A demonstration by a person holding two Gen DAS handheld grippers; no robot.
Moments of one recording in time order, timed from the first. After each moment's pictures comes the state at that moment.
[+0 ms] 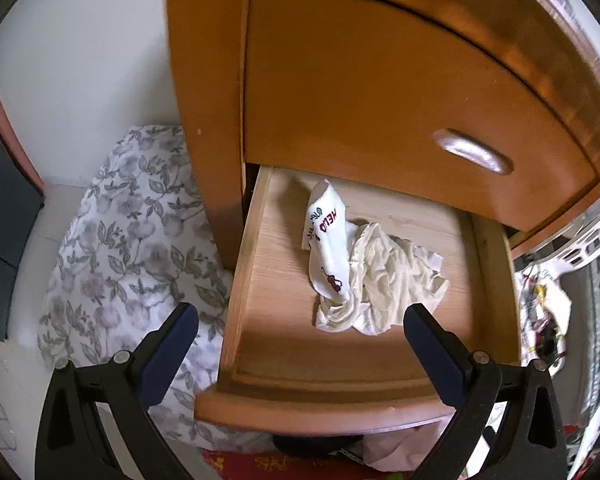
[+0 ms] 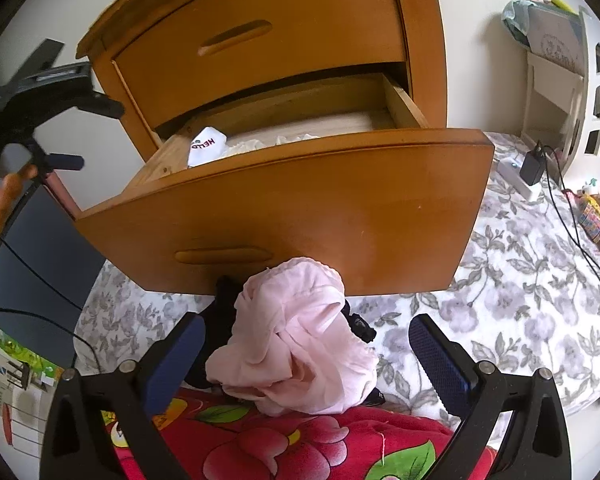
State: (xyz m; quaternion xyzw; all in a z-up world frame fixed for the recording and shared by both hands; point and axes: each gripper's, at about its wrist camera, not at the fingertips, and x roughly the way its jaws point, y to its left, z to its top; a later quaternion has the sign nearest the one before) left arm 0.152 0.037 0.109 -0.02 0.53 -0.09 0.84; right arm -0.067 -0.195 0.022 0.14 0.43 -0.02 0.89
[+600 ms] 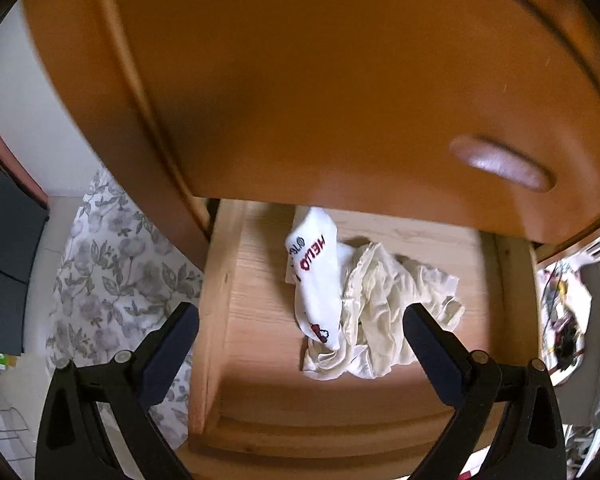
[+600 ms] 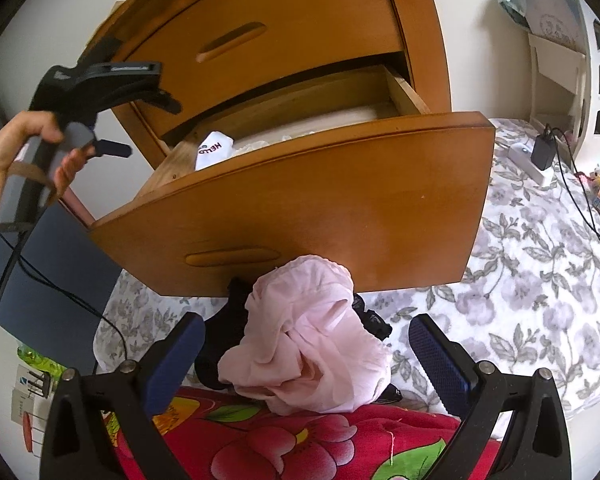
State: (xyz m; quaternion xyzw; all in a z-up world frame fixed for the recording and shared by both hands) left arm 0.210 -0.009 0.084 0.02 0.56 -0.08 0.82; right arm -0.066 -0.202 0.018 0.17 0.43 0.01 0.89
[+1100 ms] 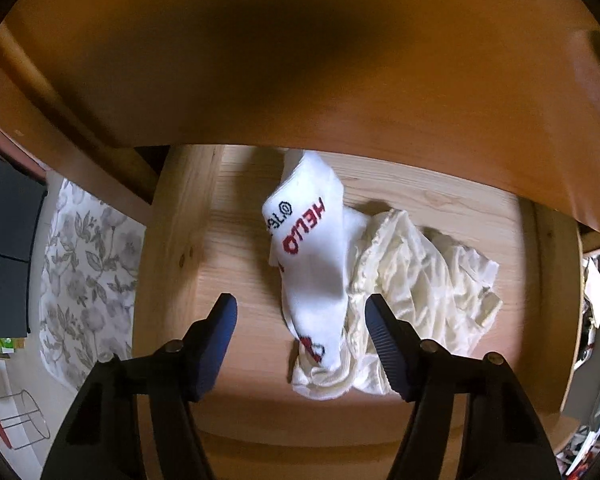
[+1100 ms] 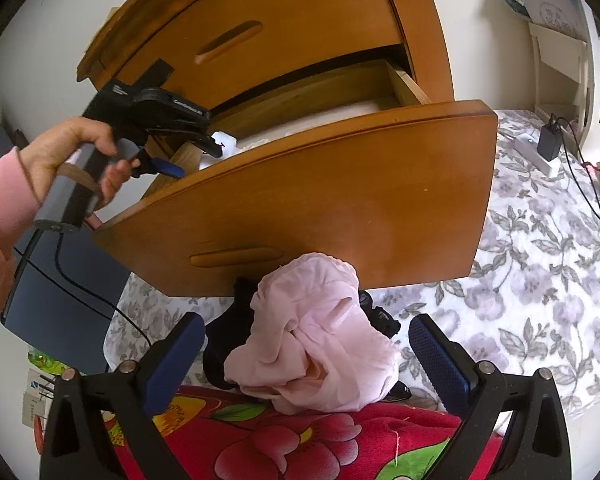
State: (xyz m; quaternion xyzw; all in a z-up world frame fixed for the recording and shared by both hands) left arm 0.237 -0.025 0.021 0.03 0.62 -0.06 0.78; right arm -0.066 -0.205 0.015 0.19 0.43 0.02 0.88
